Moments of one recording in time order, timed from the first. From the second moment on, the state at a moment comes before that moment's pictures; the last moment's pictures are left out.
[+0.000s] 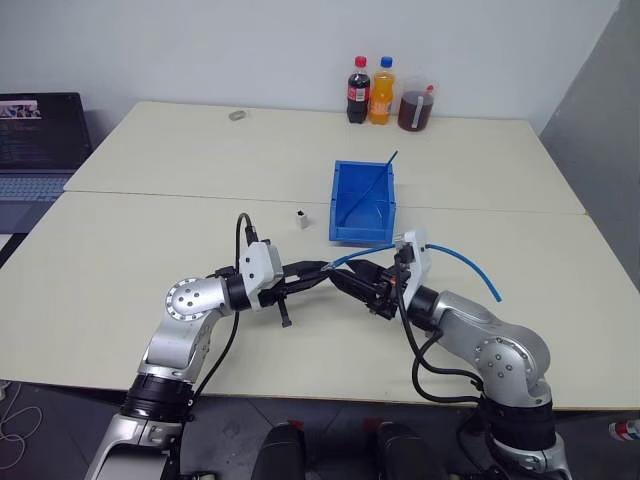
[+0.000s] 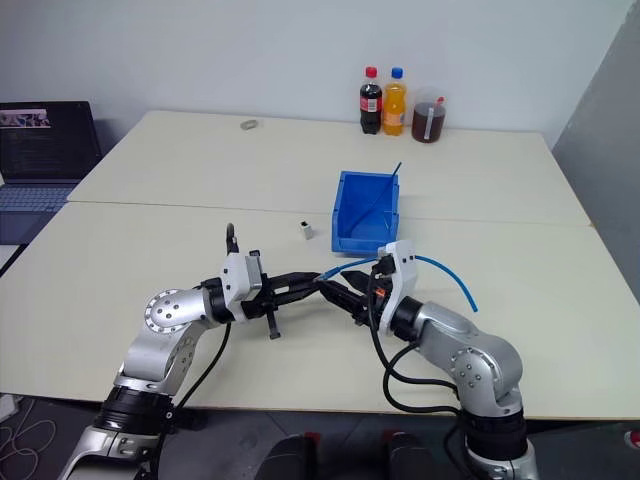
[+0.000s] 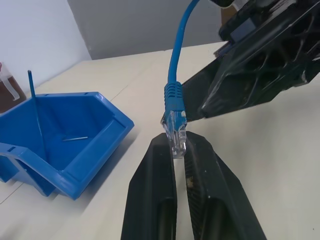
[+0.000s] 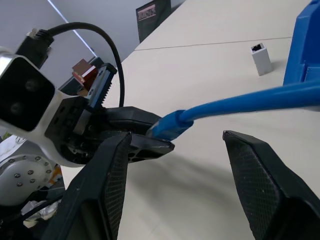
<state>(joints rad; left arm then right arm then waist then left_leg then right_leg) -0.36 0.50 -0.08 0.06 -0.32 -0.10 -1.08 -0.32 -0.07 0.02 -0.44 0.69 1.00 0.33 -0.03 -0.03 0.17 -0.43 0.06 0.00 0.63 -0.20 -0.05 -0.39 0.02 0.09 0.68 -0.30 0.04</state>
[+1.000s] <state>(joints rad) -0.35 0.50 -0.07 0.08 -0.34 -0.06 -1.12 -0.34 -0.05 0.02 -0.36 0.75 0.99 0.38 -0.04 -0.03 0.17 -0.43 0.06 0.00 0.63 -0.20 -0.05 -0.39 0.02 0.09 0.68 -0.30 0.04</state>
